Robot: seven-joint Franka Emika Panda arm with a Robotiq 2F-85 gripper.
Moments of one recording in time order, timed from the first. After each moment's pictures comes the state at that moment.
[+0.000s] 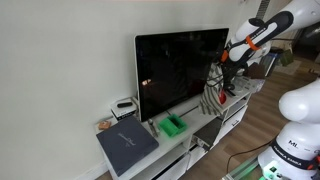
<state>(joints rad) -0.52 -0.26 0.21 -2.63 -0.20 3.06 0.93</state>
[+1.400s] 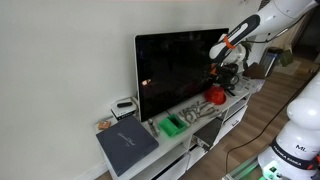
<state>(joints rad) -0.13 0.02 -0.03 -2.44 0.13 2.64 0.52</state>
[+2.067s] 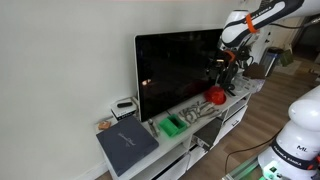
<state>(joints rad) -0.09 -0.34 -0.01 -2.52 -0.01 2.38 0.18</state>
